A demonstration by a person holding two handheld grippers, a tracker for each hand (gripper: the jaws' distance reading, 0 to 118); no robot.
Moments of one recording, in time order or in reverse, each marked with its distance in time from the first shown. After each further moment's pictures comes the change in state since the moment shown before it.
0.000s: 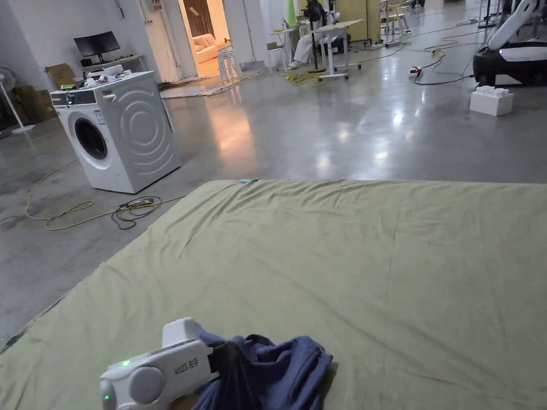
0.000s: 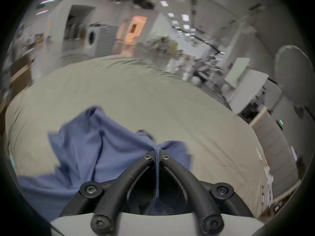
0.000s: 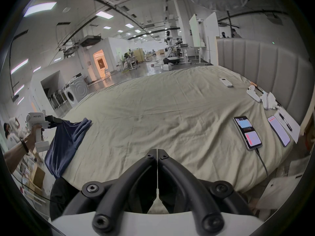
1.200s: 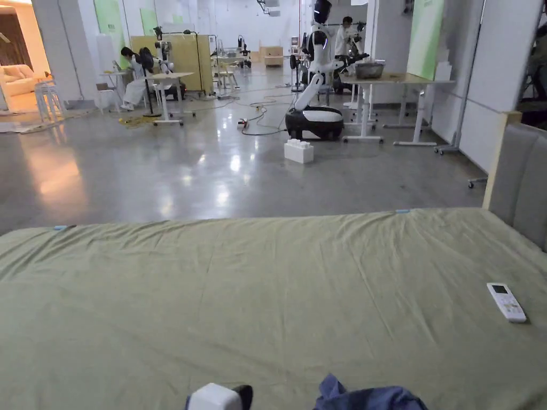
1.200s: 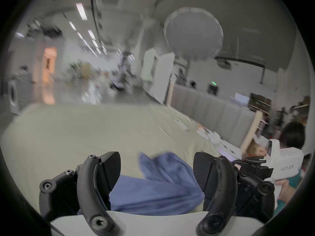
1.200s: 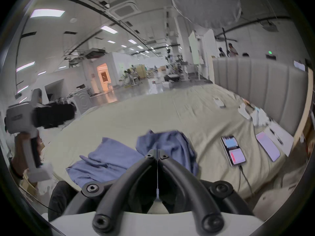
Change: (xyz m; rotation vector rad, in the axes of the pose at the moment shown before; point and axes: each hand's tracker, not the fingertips) left arm 0.264 -0.141 0.176 0.185 -0.541 -0.486; right arm 0.015 0.017 0.057 0.186 0.024 0.068
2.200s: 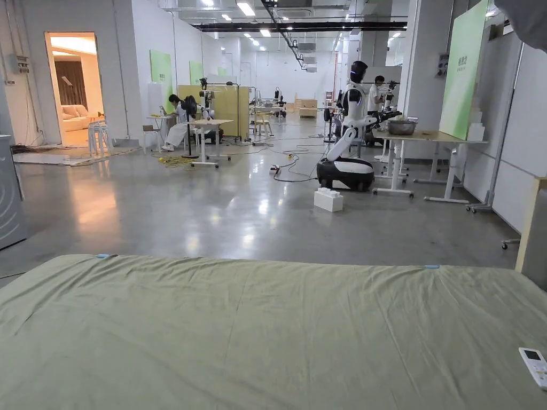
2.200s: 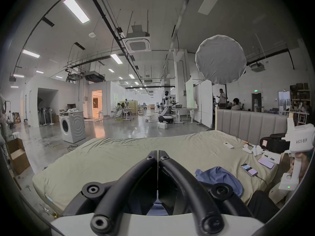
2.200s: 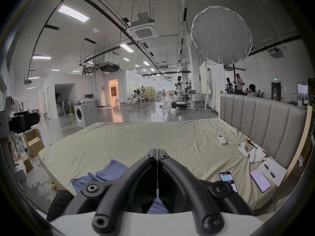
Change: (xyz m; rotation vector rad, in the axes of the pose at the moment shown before) left arm 0.007 0.010 0.176 0.242 0.448 -0.164; right arm -0.034 0.045 0.051 0.228 0.018 0.122
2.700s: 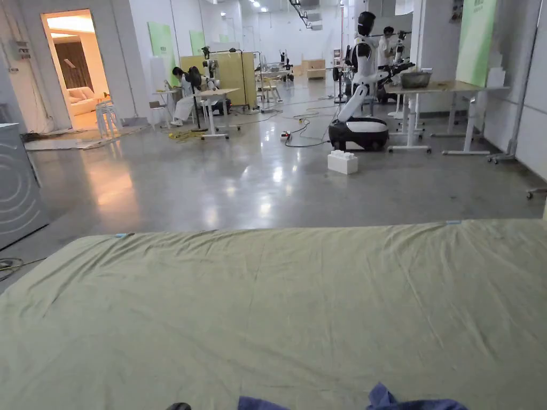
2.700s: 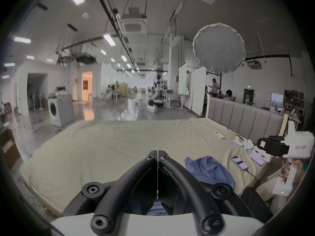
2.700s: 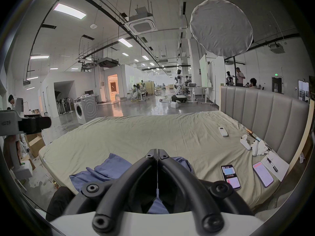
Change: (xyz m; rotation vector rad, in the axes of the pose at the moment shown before) left arm 0.000 -0.018 -0.068 -0.207 -0.127 0.080; right arm 0.009 -0.016 -0.016 -0.064 0.005 -0.020
